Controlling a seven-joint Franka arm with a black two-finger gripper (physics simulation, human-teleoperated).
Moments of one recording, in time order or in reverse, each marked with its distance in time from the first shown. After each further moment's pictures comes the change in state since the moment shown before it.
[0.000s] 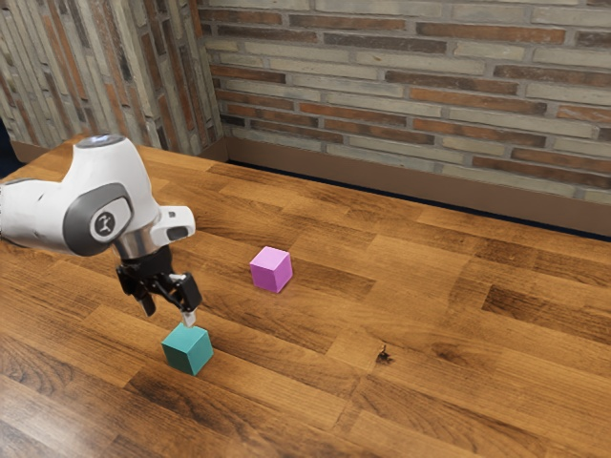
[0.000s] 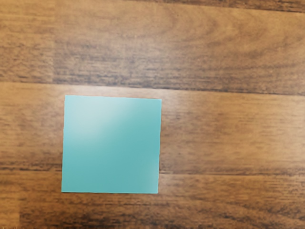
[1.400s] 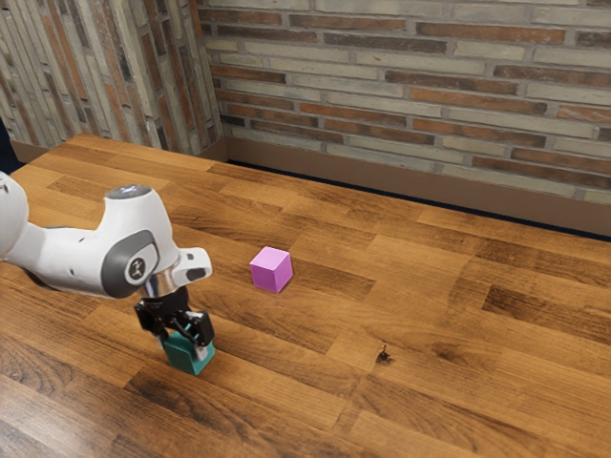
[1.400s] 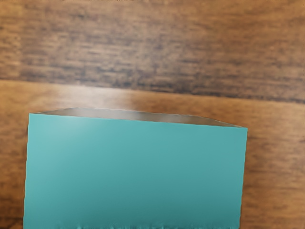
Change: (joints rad) arm 0.004 0.246 0.006 -0.015 -0.048 0.219 0.026
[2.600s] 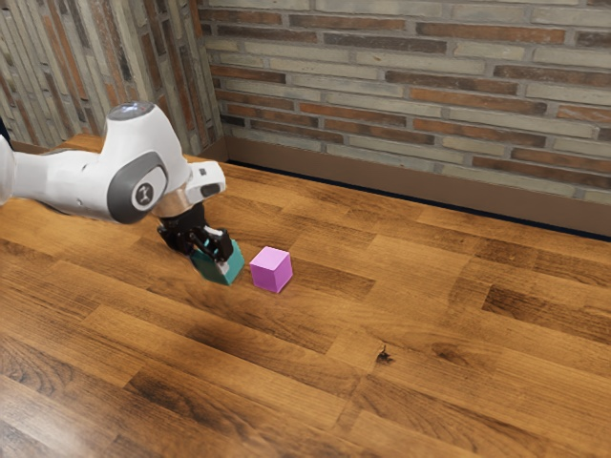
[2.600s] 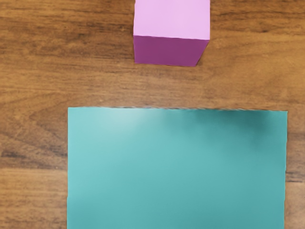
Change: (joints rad) arm -0.013 -0.042 -0.006 0.242 0.067 -0.064 -0.052
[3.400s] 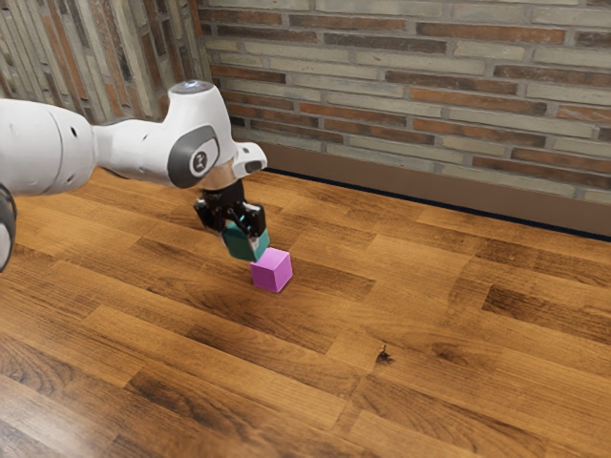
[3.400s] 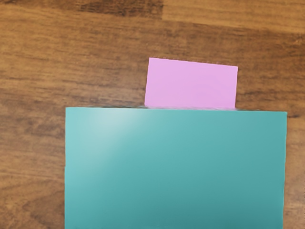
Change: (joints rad) arm 0.036 0.355 -0.032 0.474 0.026 -0.191 -0.076
